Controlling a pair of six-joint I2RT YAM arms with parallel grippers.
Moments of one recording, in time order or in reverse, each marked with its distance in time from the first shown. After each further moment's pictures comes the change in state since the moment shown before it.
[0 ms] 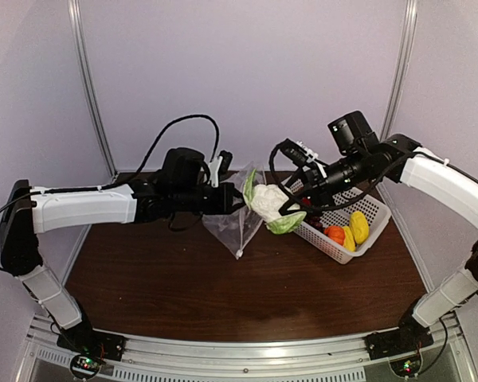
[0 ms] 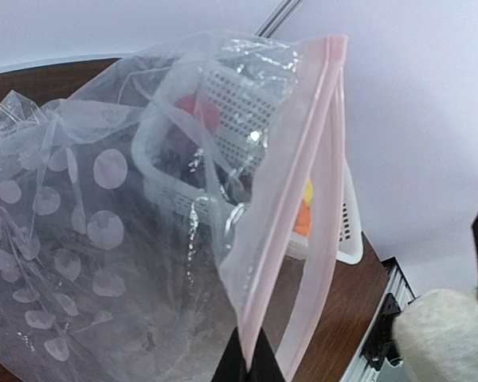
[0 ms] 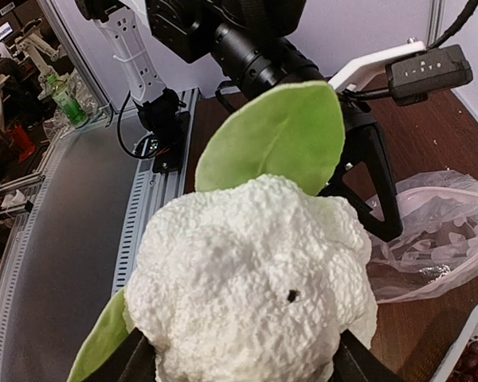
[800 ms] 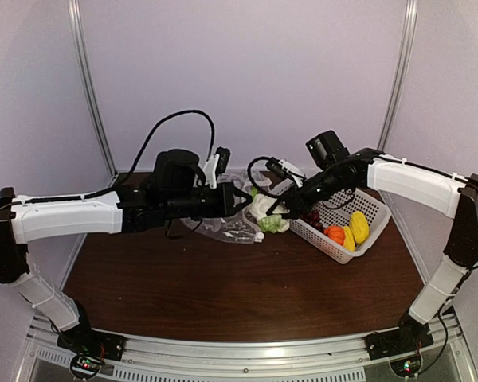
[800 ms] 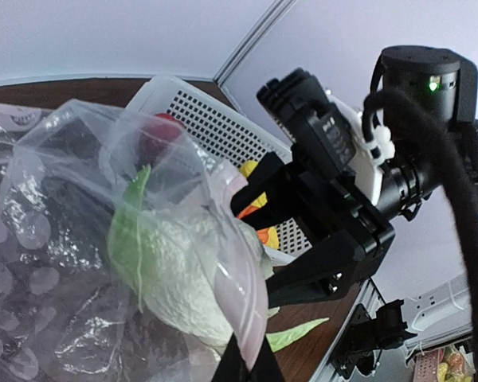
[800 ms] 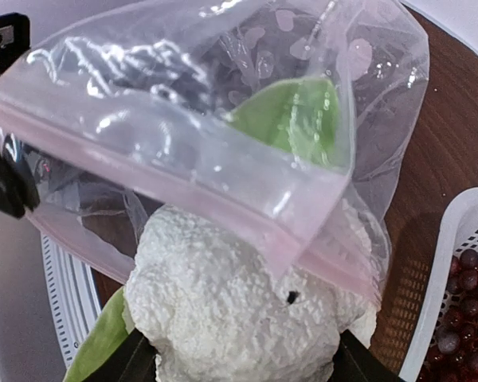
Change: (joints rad) left arm -0.111 -0.116 -0.046 0.043 -0.106 -0.078; right arm -0.039 0.203 -0.064 0.174 0.247 0.251
